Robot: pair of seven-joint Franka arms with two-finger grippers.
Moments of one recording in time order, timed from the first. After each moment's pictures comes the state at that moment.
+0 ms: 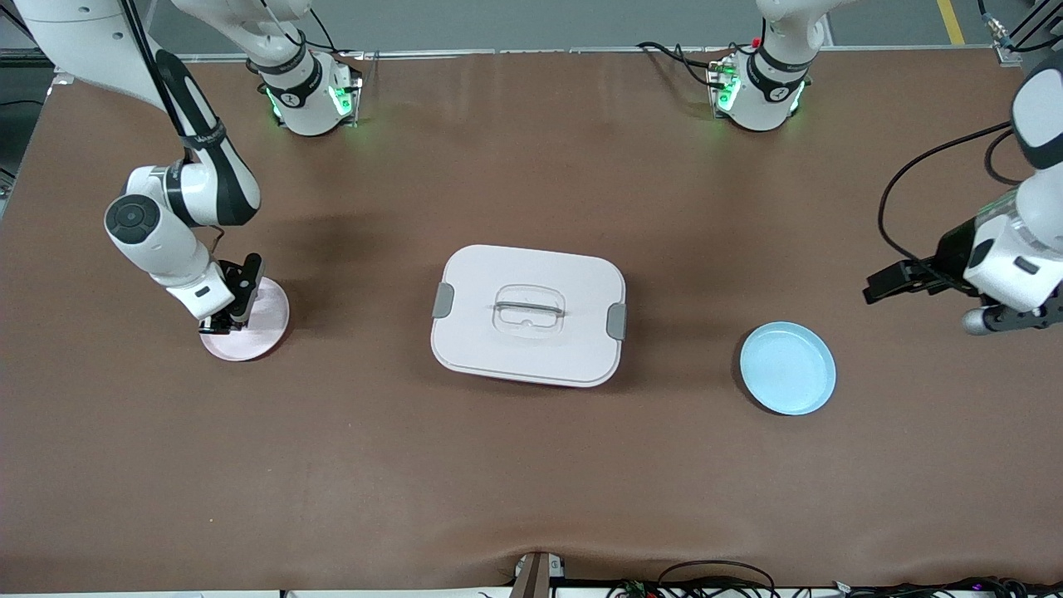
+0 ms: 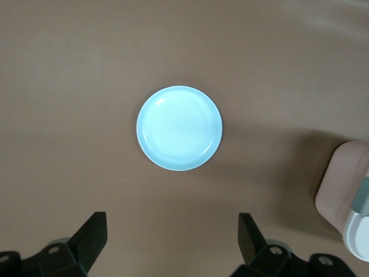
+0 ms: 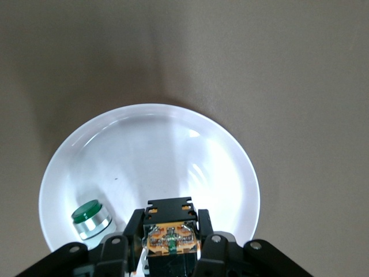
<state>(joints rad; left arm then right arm) 0.36 0.14 -0.40 -1.62 -0.01 1.77 -0.18 -0.08 0.28 -0.02 -2.35 -0.26 2.74 -1.37</state>
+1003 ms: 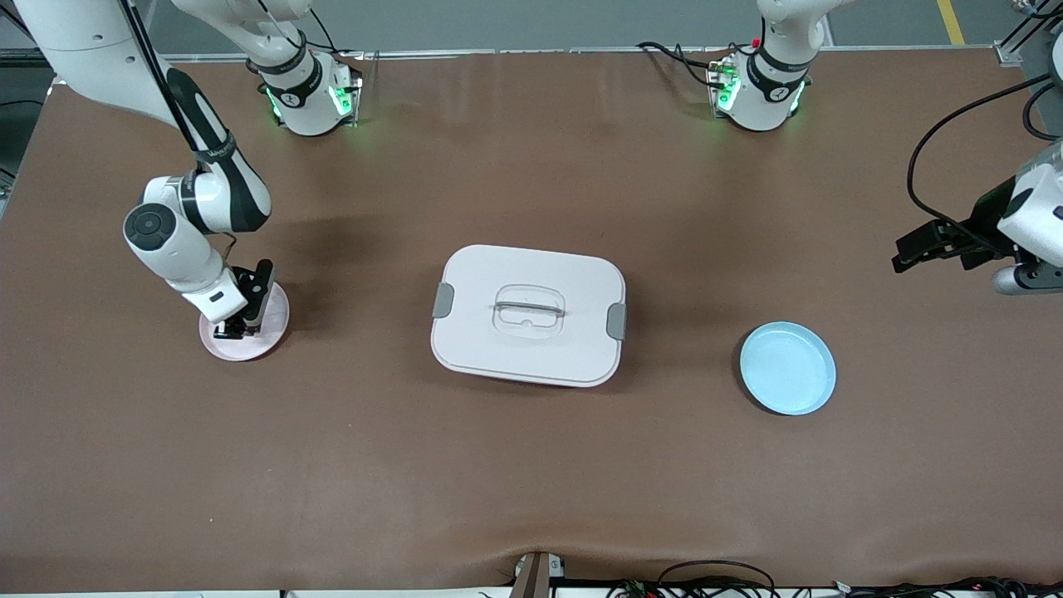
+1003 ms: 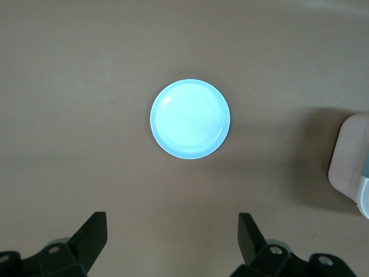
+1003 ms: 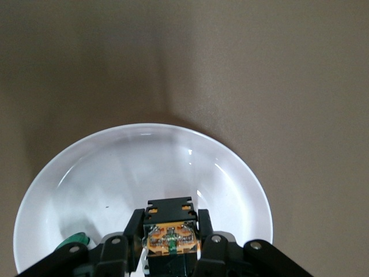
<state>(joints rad) 0.33 0.07 -0.36 -1.64 -0.01 1.71 -0.07 -0.08 0.35 -0.01 -2.35 -0.26 2.81 -1.36</state>
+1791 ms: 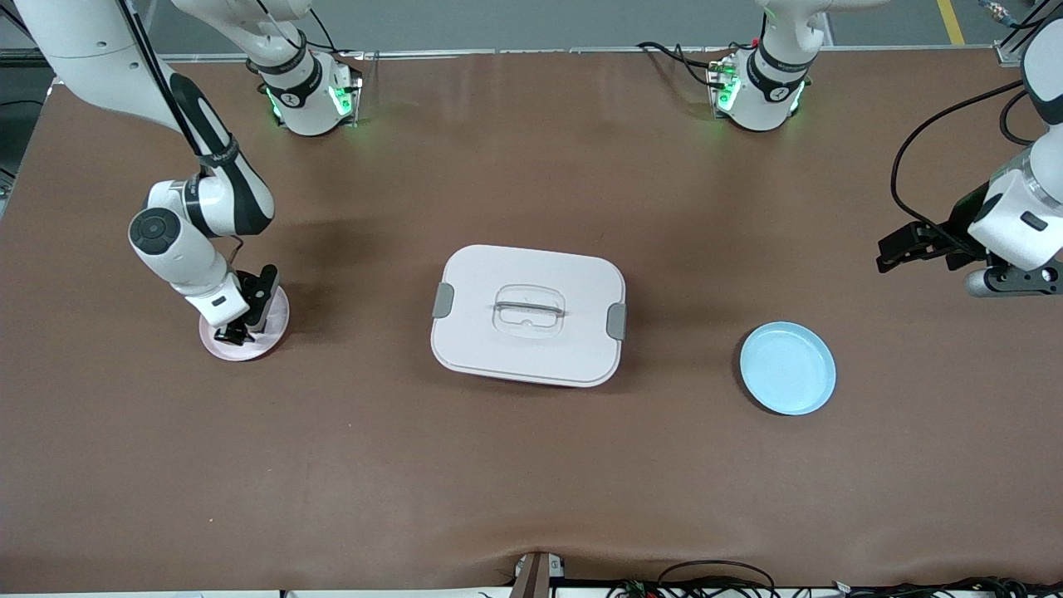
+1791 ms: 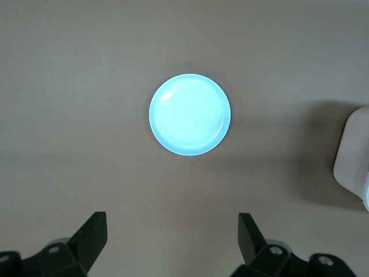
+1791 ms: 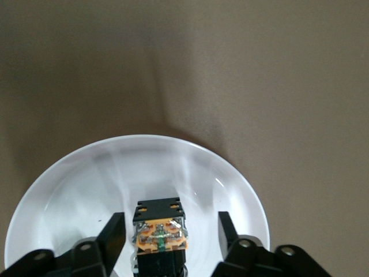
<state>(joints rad) 0.00 0.07 -0.04 -1.65 -0.01 1.71 -0.07 -0.08 0.37 0.00 -2.32 -0.26 2.80 -1.29</state>
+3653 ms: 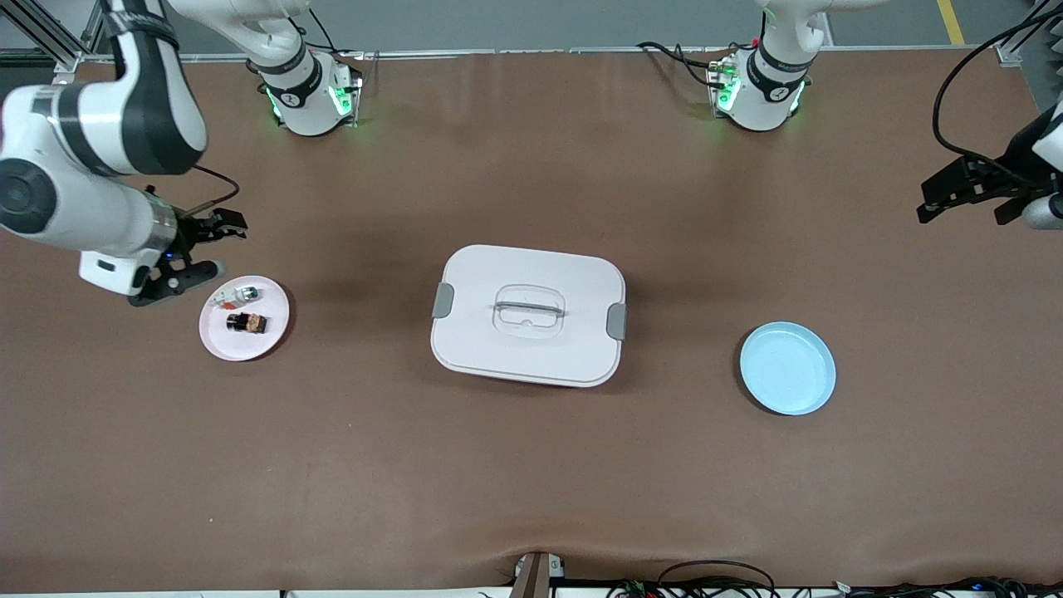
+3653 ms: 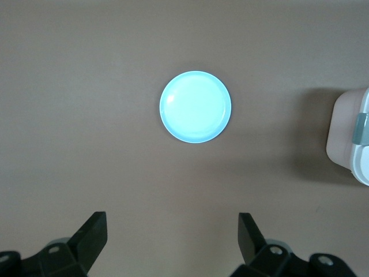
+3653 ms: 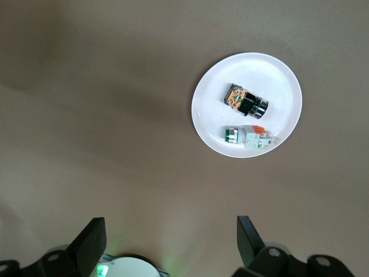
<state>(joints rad) 0.02 -0.03 -0.03 -1.59 -0.01 1.59 0.02 0.03 0.04 0.00 -1.92 0.00 1.67 -0.30</state>
